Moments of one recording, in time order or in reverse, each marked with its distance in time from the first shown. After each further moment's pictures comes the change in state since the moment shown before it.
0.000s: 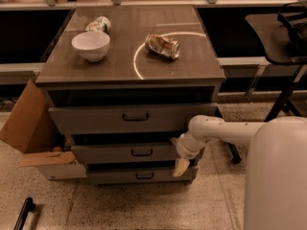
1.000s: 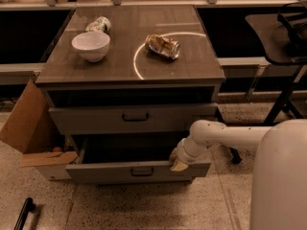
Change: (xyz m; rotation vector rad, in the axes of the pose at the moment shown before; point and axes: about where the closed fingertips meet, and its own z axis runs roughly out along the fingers) arm -0.001 0.019 0.002 -0.002 -0.013 0.008
